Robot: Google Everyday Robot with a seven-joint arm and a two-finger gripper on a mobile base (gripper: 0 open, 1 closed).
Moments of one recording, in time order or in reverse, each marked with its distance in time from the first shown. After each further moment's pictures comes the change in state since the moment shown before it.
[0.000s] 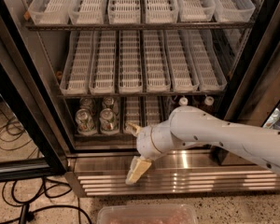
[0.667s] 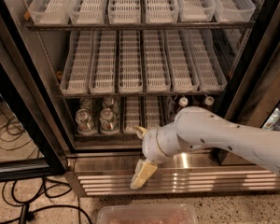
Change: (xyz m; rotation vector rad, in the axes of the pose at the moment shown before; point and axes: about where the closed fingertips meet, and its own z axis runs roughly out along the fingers) arm 0.006 0.015 -0.023 -0.010 0.050 0.069
